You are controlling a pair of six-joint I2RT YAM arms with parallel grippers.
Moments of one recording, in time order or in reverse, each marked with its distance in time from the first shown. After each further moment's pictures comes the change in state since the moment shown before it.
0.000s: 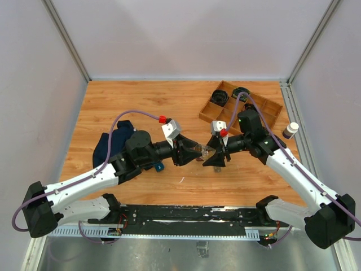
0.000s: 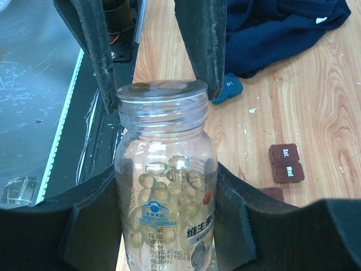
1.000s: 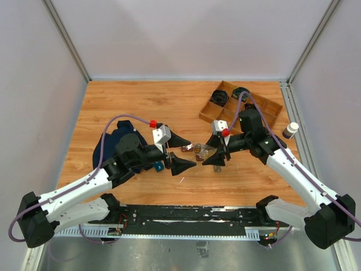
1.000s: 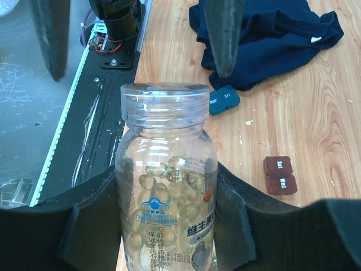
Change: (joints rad) left arm 0.084 -0.085 -0.084 0.054 0.176 0.092; right arm -0.008 -0.002 -0.002 0.031 -0.045 -0.019
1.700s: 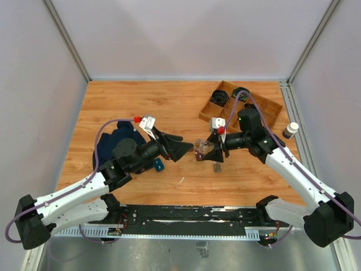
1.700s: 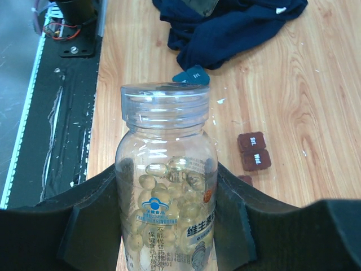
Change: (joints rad) left arm -0.029 -0.109 -0.058 0.003 -0.423 -0.497; right arm 0.000 0.014 0.000 0.021 0.133 0.009
